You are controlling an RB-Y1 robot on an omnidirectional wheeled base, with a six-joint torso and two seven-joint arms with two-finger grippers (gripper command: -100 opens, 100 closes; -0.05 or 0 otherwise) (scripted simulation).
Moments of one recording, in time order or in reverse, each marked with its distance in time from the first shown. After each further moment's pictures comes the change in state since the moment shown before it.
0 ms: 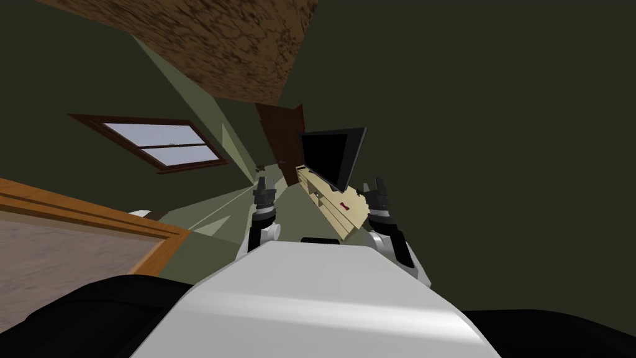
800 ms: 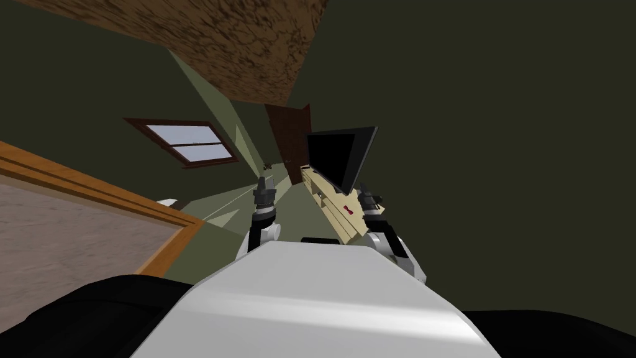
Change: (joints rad) left arm 0.000 0.000 0.000 0.000 0.000 0.000 0.000; right arm -0.017 -0.087 0.043 0.080 -0.052 0.169 0.221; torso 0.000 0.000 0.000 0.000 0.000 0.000
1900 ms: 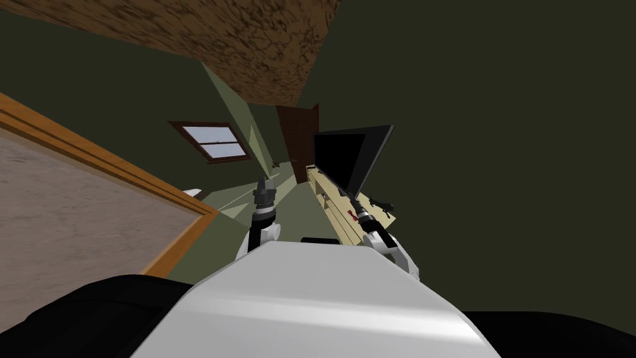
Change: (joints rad) left arm 0.000 0.000 0.000 0.000 0.000 0.000 0.000; right arm -0.030 -0.095 0.068 0.130 -0.059 0.219 0.291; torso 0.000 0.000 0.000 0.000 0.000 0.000
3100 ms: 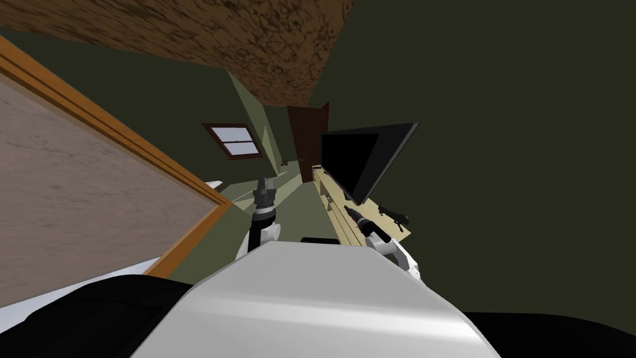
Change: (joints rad) left arm 0.000 0.000 0.000 0.000 0.000 0.000 0.000; right arm -0.037 -0.133 0.059 0.151 -0.073 0.272 0.325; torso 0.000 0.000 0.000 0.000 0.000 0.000
